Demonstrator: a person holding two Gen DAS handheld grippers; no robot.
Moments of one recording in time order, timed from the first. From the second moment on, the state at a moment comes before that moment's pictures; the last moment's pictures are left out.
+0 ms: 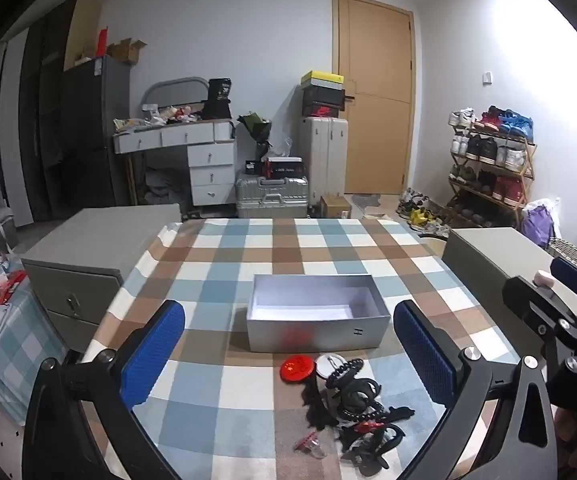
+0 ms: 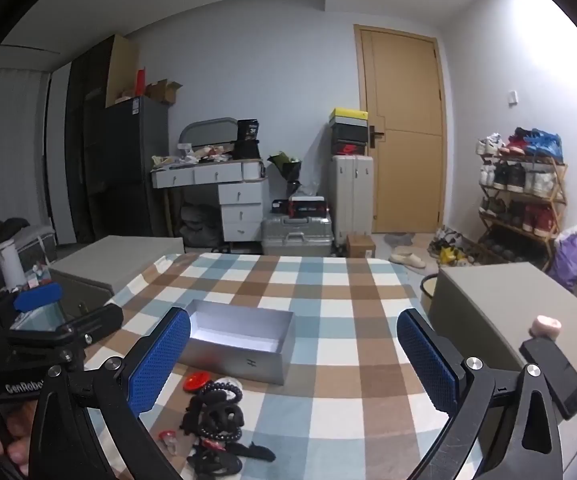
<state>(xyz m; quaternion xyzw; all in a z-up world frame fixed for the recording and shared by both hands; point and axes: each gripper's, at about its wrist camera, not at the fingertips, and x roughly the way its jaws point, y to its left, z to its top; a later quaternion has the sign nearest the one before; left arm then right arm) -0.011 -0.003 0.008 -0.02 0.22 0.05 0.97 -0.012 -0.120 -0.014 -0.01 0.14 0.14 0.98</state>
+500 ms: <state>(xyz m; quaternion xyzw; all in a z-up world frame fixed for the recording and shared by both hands) -0.008 0.004 0.005 -0.04 0.23 0.05 0.97 -0.013 -0.123 -0.015 0.00 0.14 0.14 0.98</state>
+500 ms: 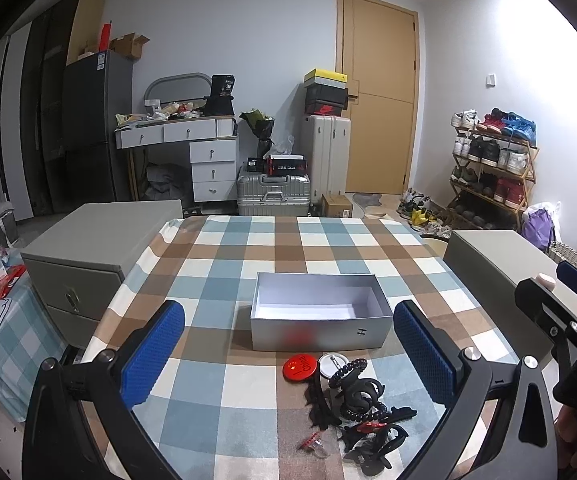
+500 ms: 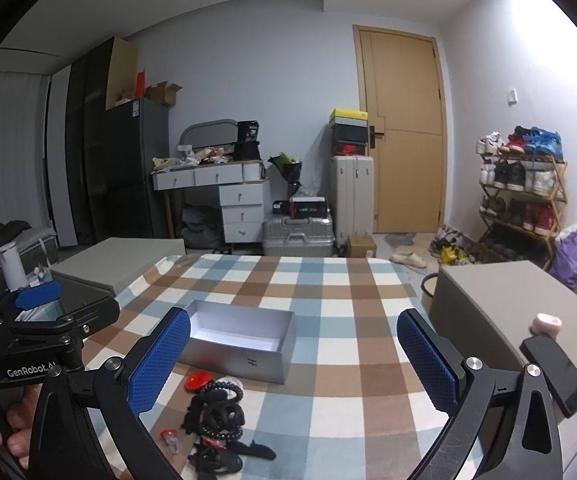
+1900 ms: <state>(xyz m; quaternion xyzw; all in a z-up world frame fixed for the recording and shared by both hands) -0.012 0.012 -0.002 -0.05 0.23 0.05 0.97 -0.015 -0.117 -0.018 -0.01 0.14 0.15 0.98</state>
